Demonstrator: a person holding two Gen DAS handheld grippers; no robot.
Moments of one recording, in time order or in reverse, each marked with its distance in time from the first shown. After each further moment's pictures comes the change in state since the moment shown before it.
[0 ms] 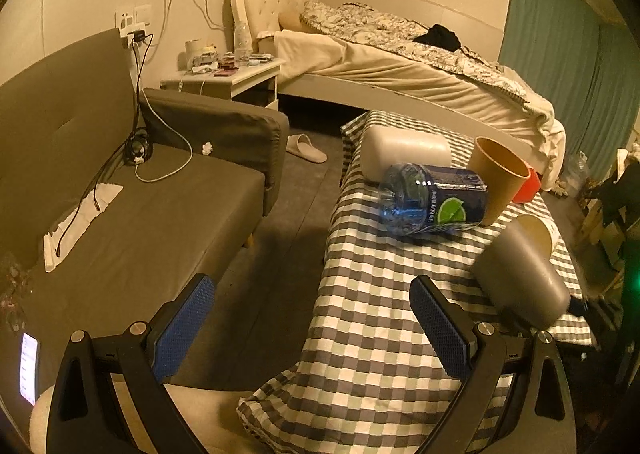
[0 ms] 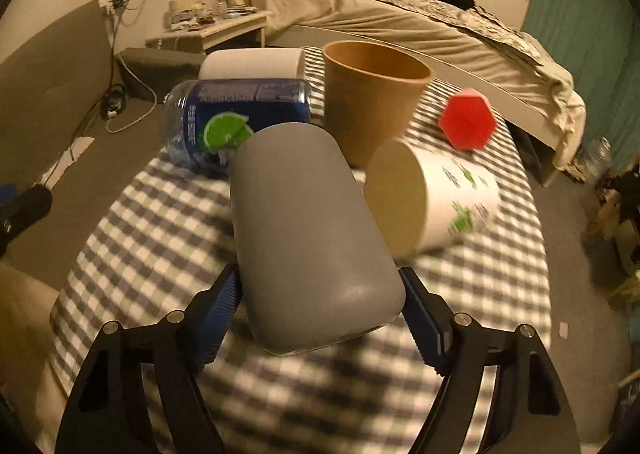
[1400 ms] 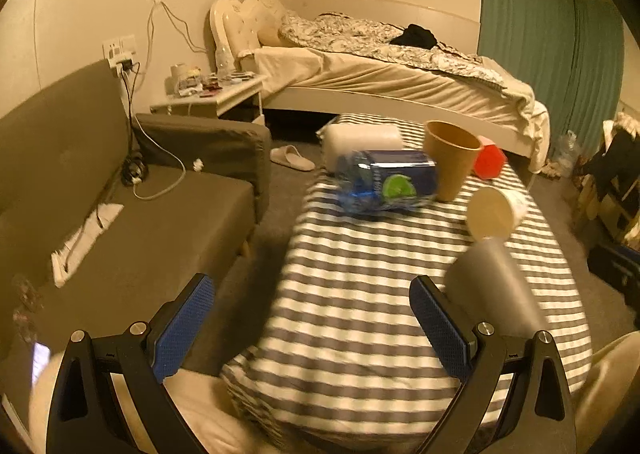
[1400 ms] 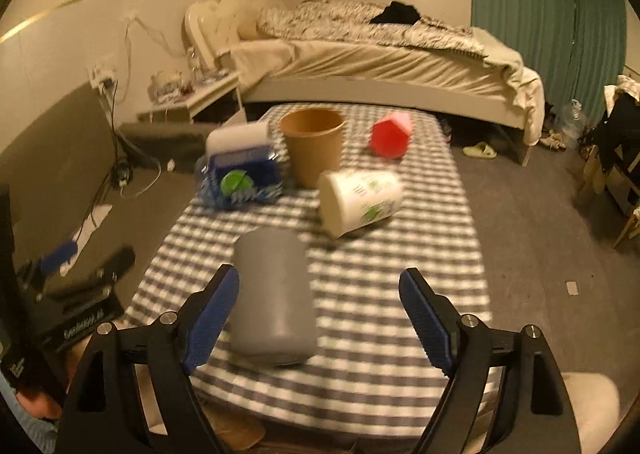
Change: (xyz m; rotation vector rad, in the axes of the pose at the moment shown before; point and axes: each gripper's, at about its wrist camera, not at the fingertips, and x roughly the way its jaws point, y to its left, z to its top) left arm -0.043 -0.044 -0.030 0.082 -0.043 -0.002; right arm -0.129 -0.041 -0.037 0.206 -0.159 0.016
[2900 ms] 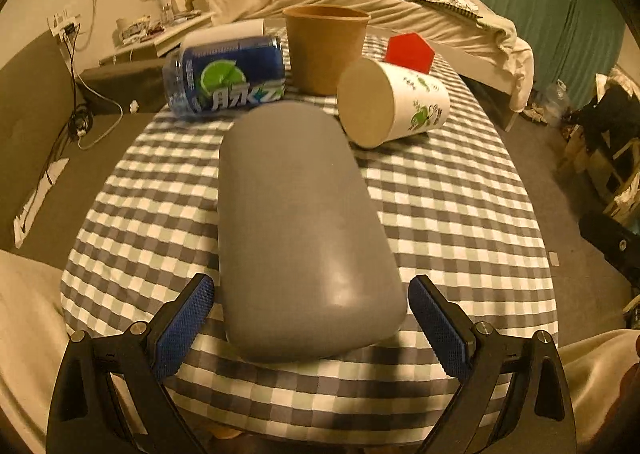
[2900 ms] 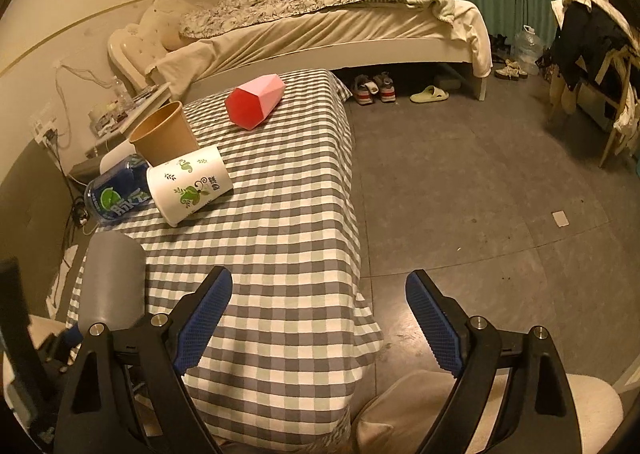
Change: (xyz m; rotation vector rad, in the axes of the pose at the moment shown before) left arm 0.053 -0.150 -0.046 0.041 0.257 -0.049; right arm 0.028 -0.162 -0.031 0.249 0.091 -0.044
